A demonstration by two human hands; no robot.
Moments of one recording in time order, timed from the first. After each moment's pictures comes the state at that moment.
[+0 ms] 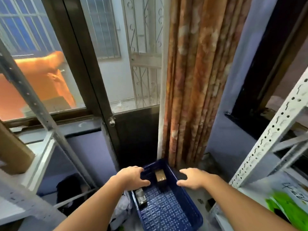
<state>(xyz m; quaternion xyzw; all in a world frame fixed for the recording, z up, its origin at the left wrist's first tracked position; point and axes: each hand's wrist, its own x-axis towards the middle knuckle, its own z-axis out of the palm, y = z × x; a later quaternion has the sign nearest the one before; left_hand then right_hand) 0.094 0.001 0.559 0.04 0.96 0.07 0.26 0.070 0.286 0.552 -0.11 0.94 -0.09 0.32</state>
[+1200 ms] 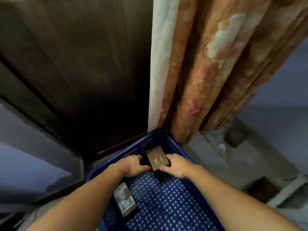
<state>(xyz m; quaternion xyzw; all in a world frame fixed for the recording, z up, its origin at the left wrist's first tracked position) -0.288 -0.026 -0.064 0.06 0.91 0.12 0.39 -0.263 0.196 -0.050 -0.03 0.91 -0.17 0.37</state>
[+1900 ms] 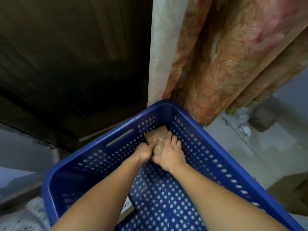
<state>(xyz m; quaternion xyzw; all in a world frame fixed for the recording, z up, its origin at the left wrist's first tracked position) -0.350 0.018 -0.298 -0.21 0.76 0.51 0.35 -0.320 0.139 -0.267 0.10 0.95 -0.18 0.23</state>
